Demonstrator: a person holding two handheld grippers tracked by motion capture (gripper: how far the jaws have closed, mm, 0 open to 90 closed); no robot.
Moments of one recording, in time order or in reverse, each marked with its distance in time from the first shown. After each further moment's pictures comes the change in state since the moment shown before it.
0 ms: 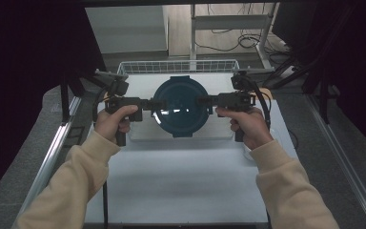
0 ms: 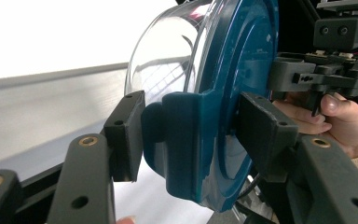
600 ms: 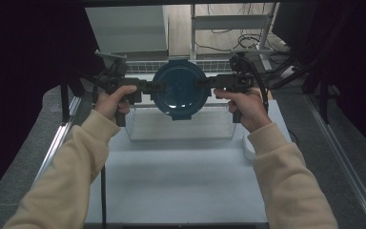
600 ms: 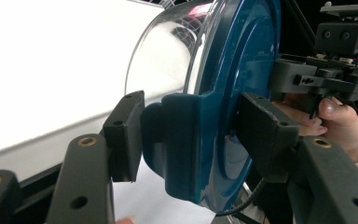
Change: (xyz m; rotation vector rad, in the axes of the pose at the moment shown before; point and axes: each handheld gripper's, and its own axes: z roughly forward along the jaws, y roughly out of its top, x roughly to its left) left arm 0.011 0.047 0.000 0.002 -0.017 -0.015; right arm -0.002 0.042 0.008 -0.024 -0.007 -0.021
